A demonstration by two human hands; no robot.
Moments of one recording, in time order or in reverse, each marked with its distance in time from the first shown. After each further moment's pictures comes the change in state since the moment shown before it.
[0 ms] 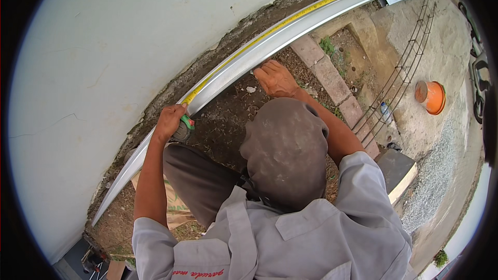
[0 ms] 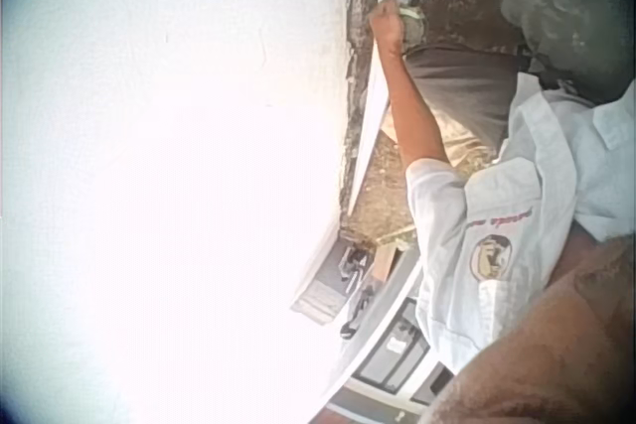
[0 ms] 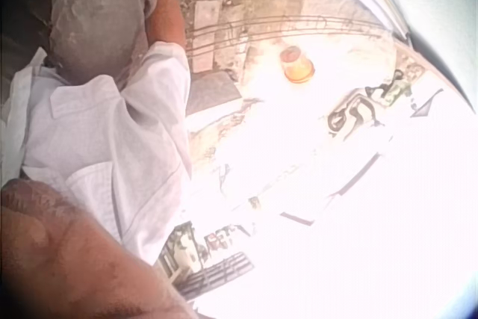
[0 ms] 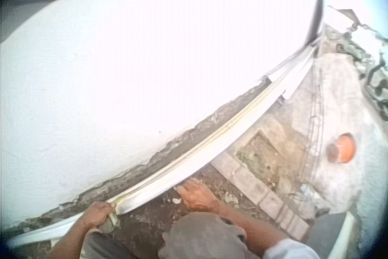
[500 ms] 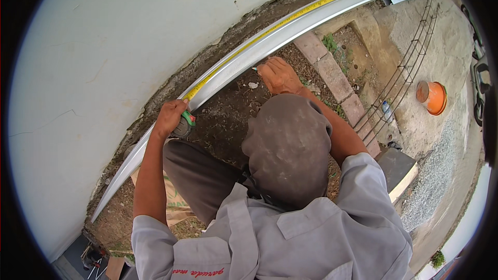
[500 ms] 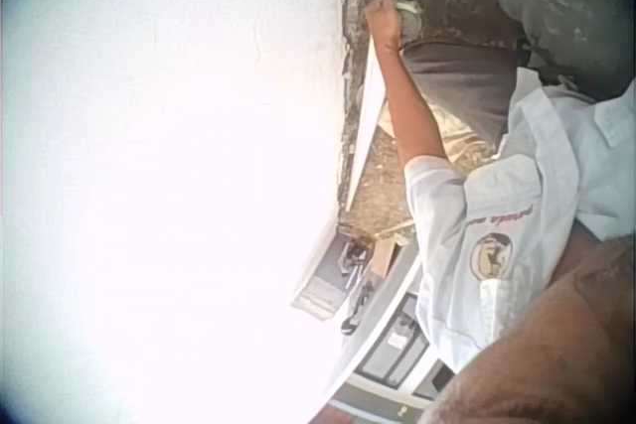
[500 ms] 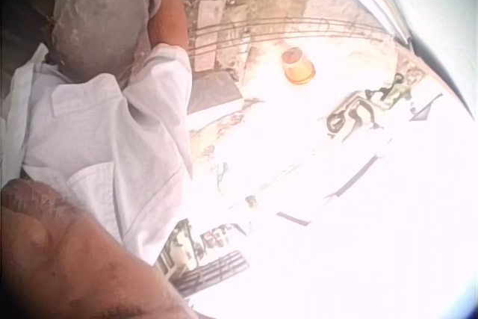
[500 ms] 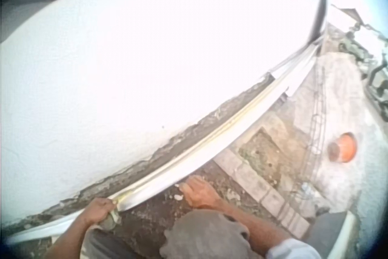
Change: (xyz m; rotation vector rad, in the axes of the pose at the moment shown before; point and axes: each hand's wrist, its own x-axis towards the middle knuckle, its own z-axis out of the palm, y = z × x) left_hand -0.008 0.015 0.004 0.022 -0.014 0.041; right_hand -0.005 -0.007 -0.007 0.013 0.028 0.011
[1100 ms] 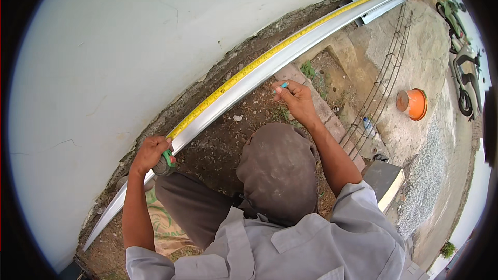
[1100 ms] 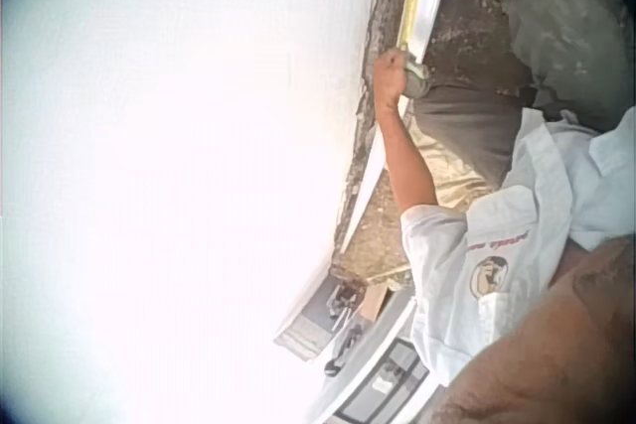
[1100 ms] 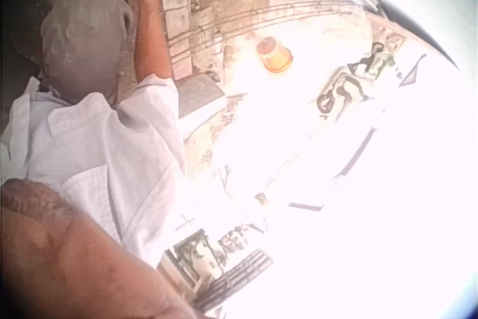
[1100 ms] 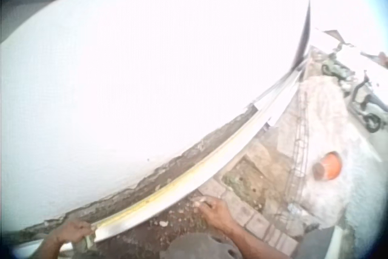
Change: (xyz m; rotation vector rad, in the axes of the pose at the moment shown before) left_hand -0.028 0.044 -0.036 0.046 -0.132 0.057; right_hand -0.004 0.003 -0.091 0.634 0.136 0.870
